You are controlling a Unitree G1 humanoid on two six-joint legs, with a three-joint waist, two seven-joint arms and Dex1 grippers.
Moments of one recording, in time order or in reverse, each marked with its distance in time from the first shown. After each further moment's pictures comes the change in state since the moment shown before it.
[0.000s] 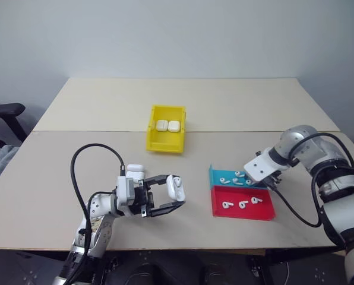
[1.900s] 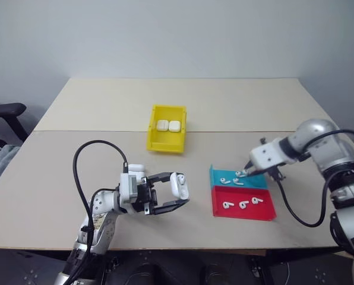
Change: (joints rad) left arm -0.053 -0.031 -0.017 -0.013 -0.010 0.026 0.014; right arm 0.146 -0.124 -0.245 -0.390 0.364 0.350 0.038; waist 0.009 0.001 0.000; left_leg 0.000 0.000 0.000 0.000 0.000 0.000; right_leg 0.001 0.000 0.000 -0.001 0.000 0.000
